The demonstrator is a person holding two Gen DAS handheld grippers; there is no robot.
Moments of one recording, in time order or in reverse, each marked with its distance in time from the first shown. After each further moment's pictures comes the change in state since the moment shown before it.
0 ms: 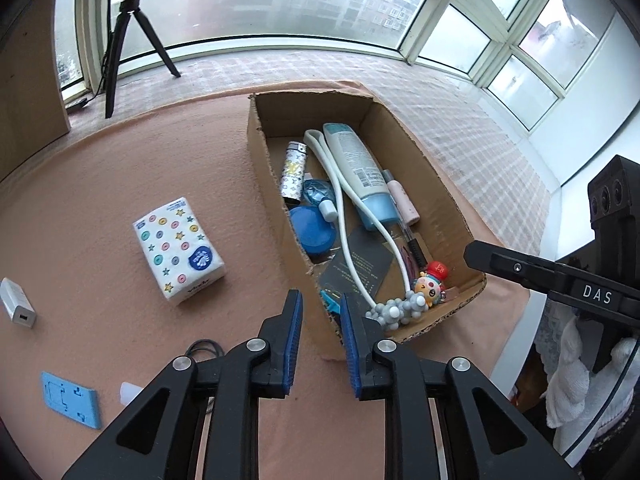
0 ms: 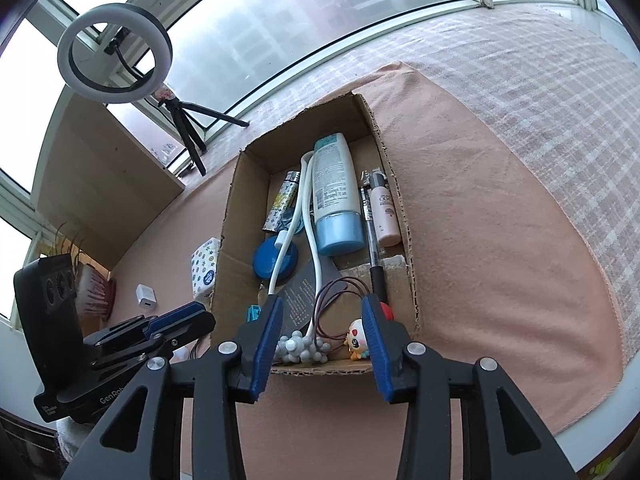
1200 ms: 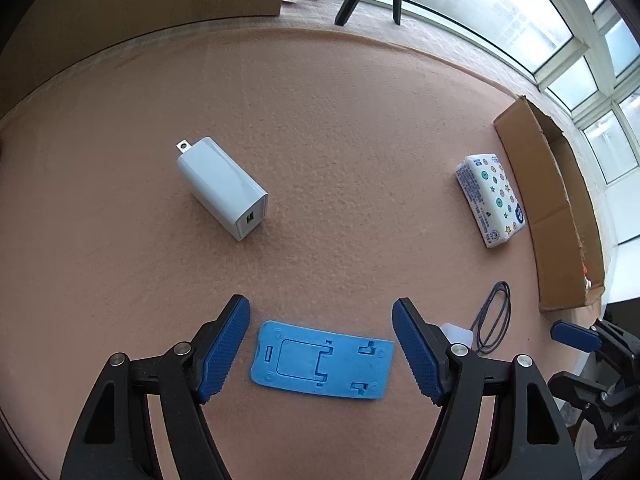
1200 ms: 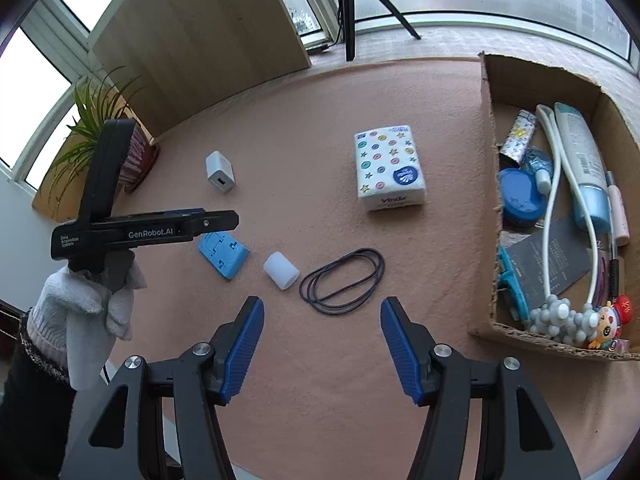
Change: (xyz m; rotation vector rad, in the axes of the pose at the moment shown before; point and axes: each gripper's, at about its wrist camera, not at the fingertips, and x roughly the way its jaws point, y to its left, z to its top) left arm -0.035 0.242 -0.068 -0.281 0.129 0.157; right arm 0.097 0.173 -0.077 -0.392 0.242 0.075
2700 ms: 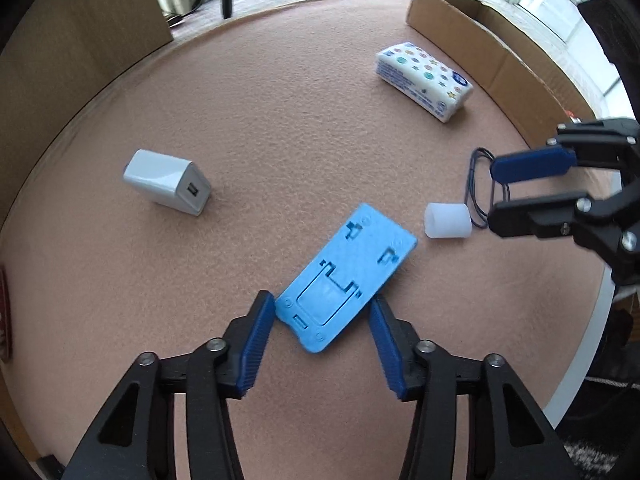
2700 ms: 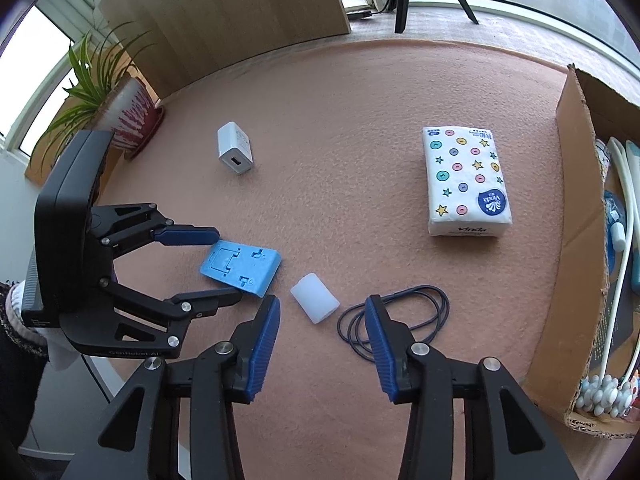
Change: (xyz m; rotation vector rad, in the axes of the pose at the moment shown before) left arm -0.017 -0.022 -0.069 0.415 0.059 0.093; right arm 0.046 0.028 0.029 -0.111 0.107 -0.003
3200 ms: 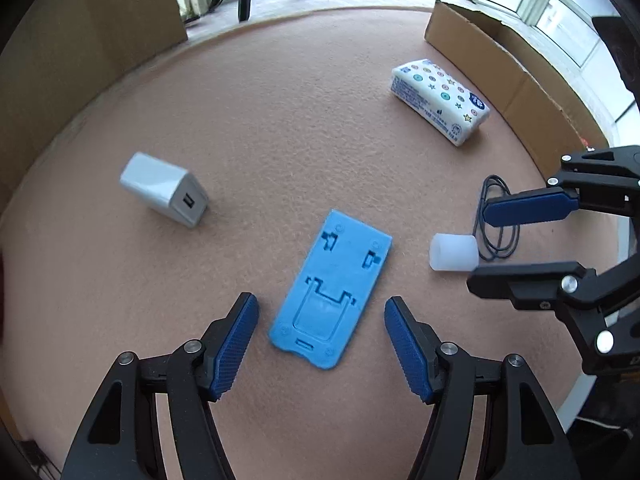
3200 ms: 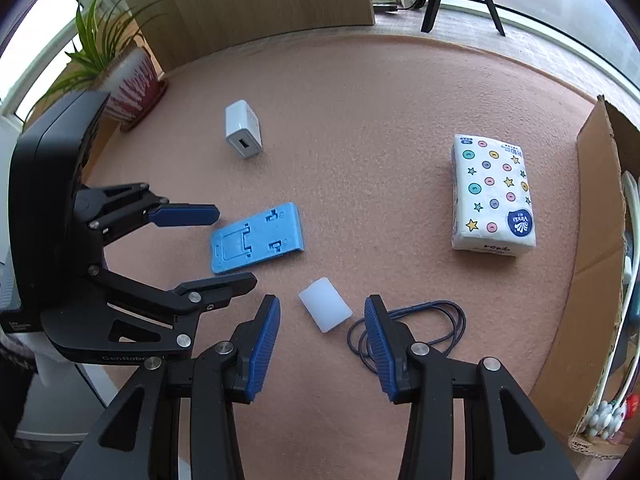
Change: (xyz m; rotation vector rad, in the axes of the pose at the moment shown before) left arm 0.008 -0.008 0.006 -0.045 -0.050 0.027; right arm 0.016 0.019 0.004 -0.098 0.042 -0.058
